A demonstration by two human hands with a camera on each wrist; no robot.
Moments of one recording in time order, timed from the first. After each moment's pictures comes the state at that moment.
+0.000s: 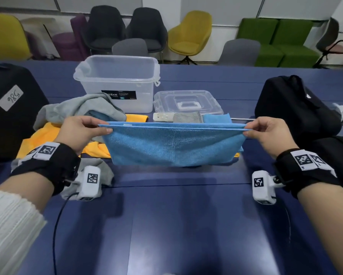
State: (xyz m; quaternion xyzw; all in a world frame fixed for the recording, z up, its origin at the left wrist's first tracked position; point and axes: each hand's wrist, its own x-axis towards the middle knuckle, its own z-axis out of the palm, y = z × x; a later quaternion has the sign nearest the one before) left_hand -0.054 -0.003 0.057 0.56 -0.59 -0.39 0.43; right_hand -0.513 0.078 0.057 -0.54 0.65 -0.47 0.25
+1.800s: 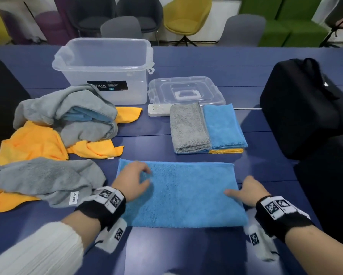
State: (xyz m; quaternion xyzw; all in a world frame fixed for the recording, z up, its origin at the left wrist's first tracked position) left_hand -0.147 0.040 -0.059 0.54 -0.78 -0.29 0.10; right_hand -0.493 0.121 -0.082 -0.41 0.85 0.01 0.33
